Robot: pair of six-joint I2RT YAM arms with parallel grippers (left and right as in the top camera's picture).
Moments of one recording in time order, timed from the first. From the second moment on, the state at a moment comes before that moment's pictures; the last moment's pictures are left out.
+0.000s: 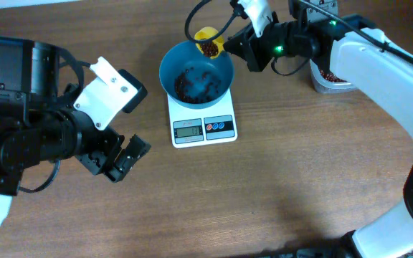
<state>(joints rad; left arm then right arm) -0.24 1.16 1.29 -1.20 0.31 0.52 0.18 1.73 1.28 -0.34 -0.63 -0.35</state>
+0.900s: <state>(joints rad) -0.24 1.16 1.29 -1.20 0.31 0.52 0.31 1.64 1.30 -0.41 -0.39 -0.35</state>
